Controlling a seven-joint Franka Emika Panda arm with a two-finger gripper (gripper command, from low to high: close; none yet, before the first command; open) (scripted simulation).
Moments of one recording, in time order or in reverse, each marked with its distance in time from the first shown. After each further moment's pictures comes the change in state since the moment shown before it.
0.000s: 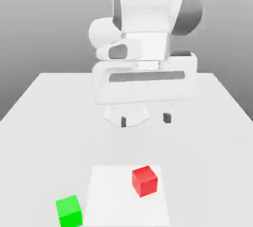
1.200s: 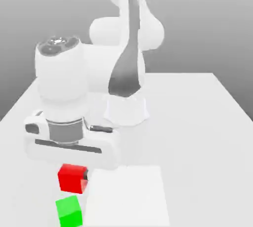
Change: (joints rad) arm -0.208 0.378 -0.149 0.231 0.089 -0.031 0.191
